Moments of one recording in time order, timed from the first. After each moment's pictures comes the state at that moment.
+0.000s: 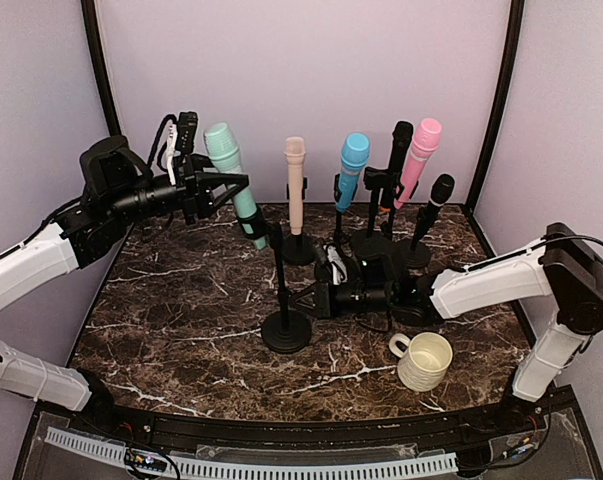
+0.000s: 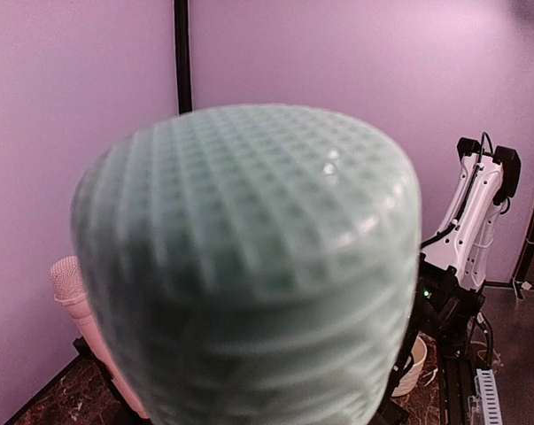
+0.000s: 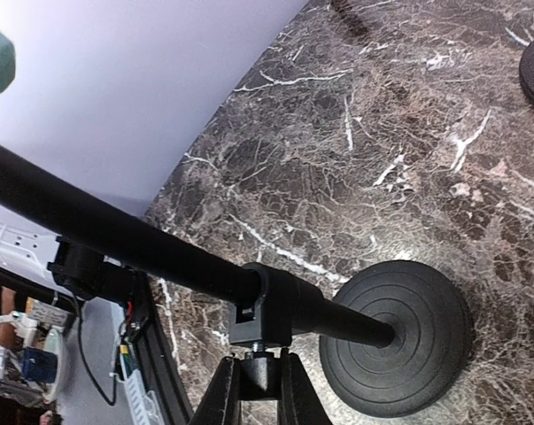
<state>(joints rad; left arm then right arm) -0.60 1.18 1.09 0.12 0.59 0.01 0.96 1.67 0.87 0.41 -0.34 0.65</state>
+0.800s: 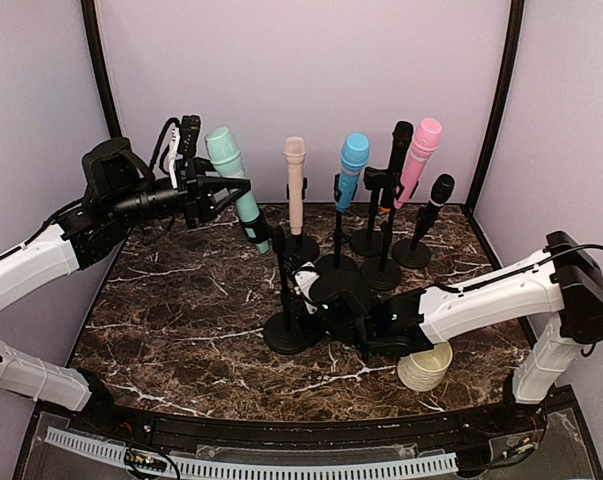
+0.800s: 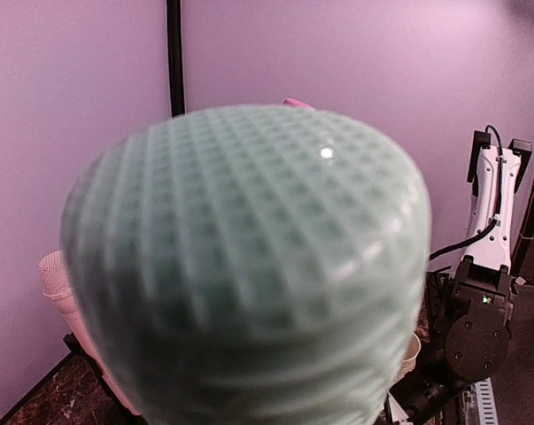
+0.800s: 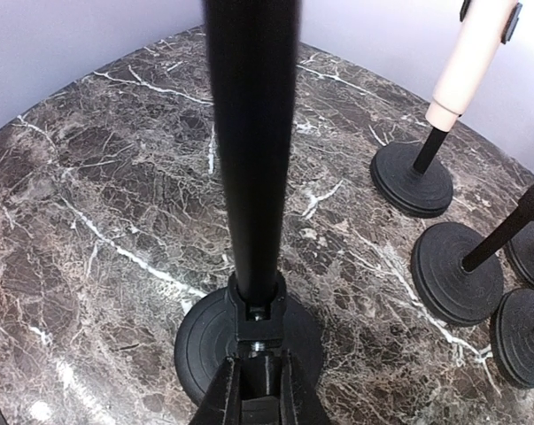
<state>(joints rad) -0.60 1.18 1.08 0.11 0.60 0.01 1.26 1.67 1.00 0.11 0.48 0.21</state>
